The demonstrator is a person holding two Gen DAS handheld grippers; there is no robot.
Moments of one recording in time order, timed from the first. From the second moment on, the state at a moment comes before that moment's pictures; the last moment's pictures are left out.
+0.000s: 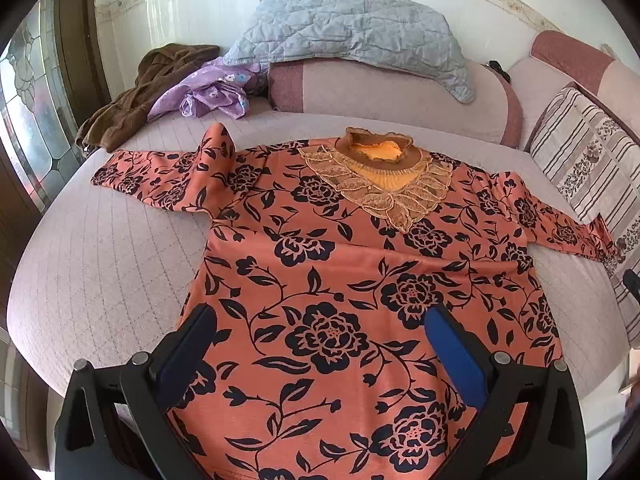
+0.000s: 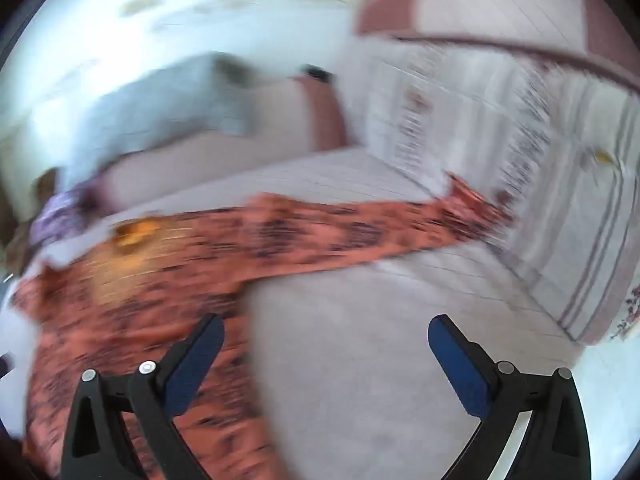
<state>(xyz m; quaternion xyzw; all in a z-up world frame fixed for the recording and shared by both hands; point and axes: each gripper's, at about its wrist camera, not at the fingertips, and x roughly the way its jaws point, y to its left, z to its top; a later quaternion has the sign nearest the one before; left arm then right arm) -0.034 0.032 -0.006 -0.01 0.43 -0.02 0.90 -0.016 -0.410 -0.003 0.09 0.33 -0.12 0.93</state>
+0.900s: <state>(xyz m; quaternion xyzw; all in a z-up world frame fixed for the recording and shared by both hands) -0.048 0.061 0.001 -0.03 0.41 -0.01 0.91 -0.022 -0.207 0.023 0.07 0.34 0.03 0.94</state>
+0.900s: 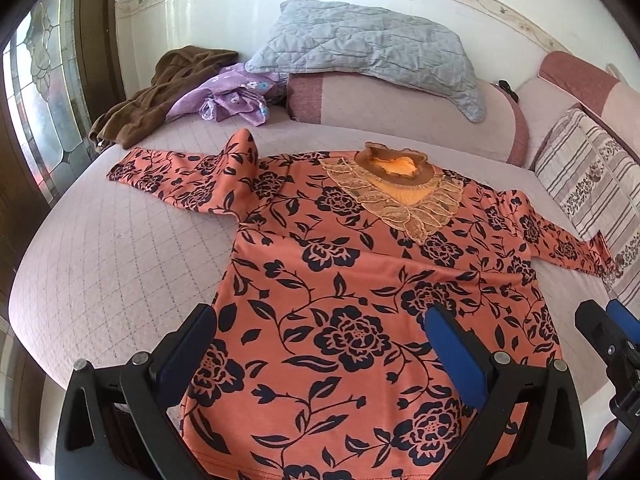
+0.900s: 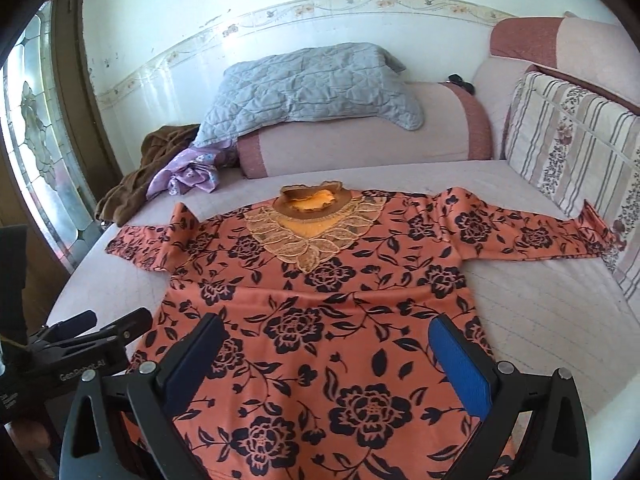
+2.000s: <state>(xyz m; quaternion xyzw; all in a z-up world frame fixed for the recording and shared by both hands) -0.051 0.054 0.004 -0.03 0.41 -0.01 0.91 -0.022 -0.202 0.017 0.06 0.34 0.03 0.94</state>
